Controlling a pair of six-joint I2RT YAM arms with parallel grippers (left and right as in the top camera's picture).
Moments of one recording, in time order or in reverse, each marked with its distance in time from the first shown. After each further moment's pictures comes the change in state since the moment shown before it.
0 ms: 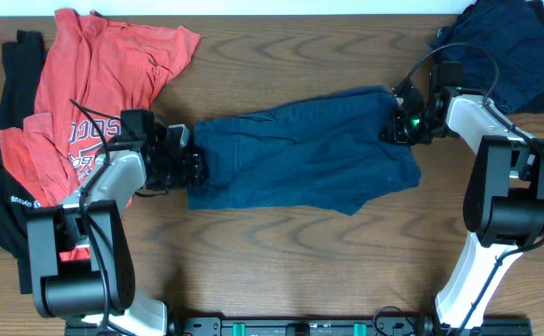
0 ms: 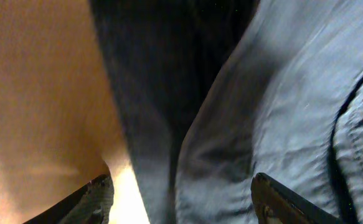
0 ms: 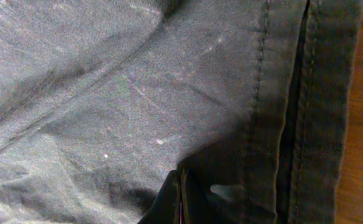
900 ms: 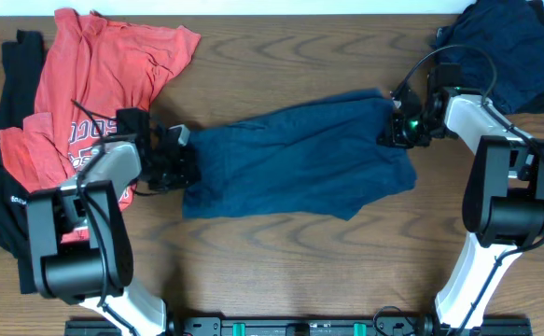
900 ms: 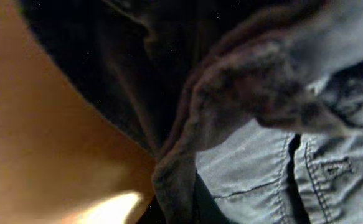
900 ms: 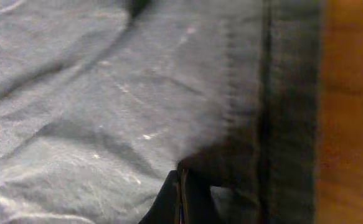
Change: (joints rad) left arm 0.052 0.076 0.068 -0.105 0.101 0.024; right arm 0.009 0.000 0.000 -0.050 -0.008 0.000
